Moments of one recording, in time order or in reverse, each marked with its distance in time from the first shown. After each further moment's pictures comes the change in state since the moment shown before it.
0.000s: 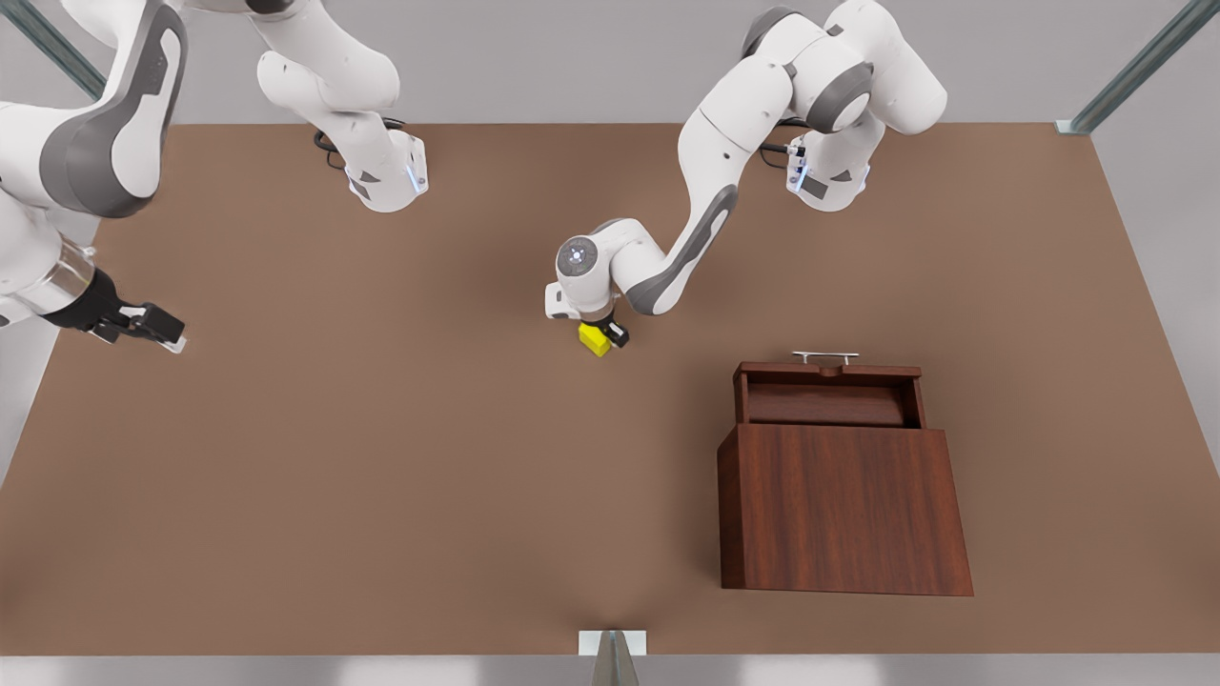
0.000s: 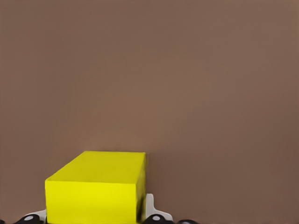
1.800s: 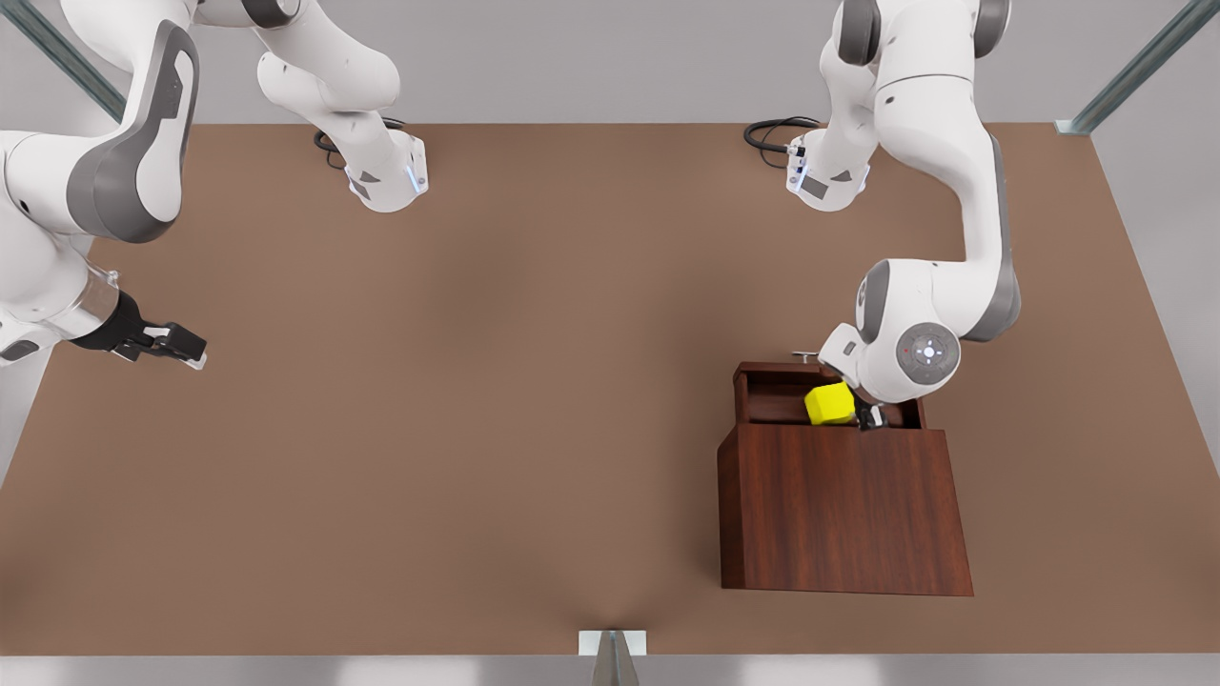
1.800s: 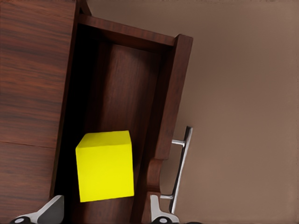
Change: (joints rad) left arm 0.182 -0.358 0.634 -0.048 -0.230 -0.493 1.468; right arm 0.045 0.060 0.002 0.040 0.002 0.001 0.009
